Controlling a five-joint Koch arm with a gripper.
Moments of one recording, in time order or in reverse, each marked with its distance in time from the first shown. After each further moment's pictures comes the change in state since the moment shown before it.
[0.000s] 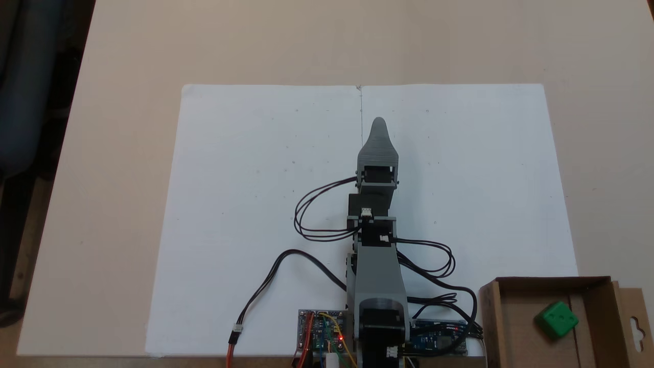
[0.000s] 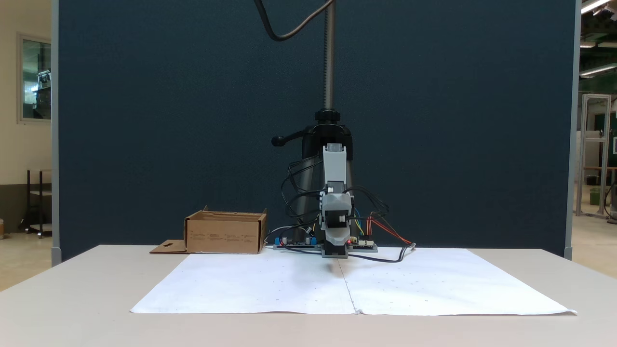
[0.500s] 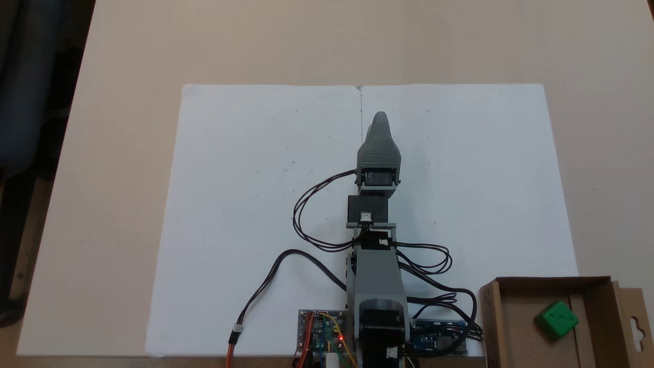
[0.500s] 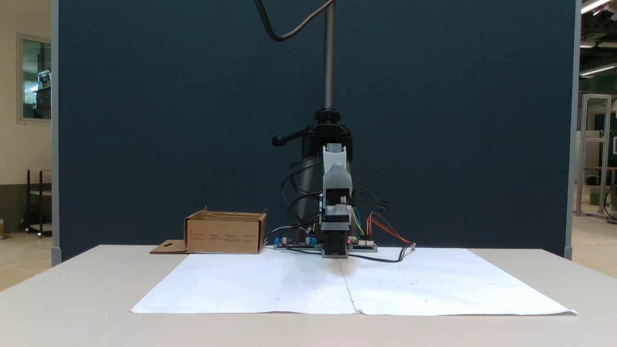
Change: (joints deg) arm 0.0 0.0 3.0 -25.0 0.0
